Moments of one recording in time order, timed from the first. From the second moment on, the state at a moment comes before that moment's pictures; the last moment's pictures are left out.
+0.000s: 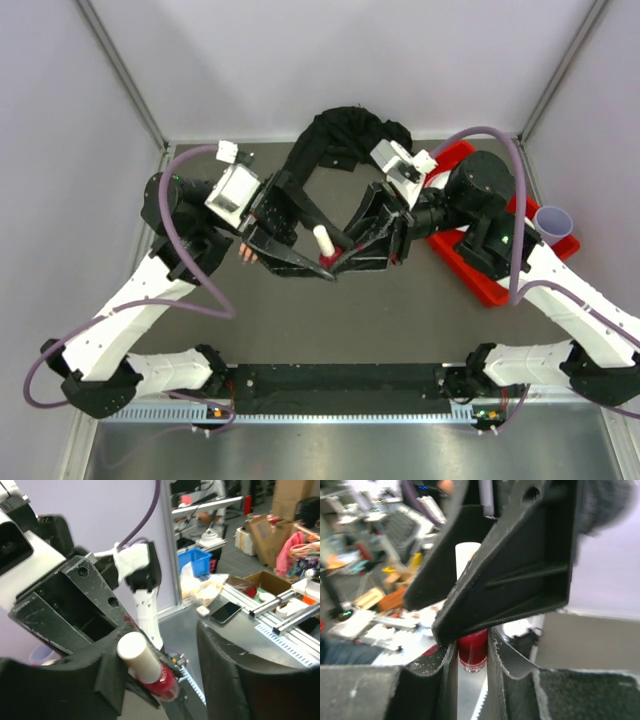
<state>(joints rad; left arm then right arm) -0.82 1.15 1.45 0.45 1.22 -0.55 0.92 1.18 1.50 -0.05 -1.01 0.41</state>
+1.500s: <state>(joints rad) -0.76 1.15 1.52 -0.25 0.28 -0.43 0.91 1.15 1.46 -0.36 -0.21 -0.02</state>
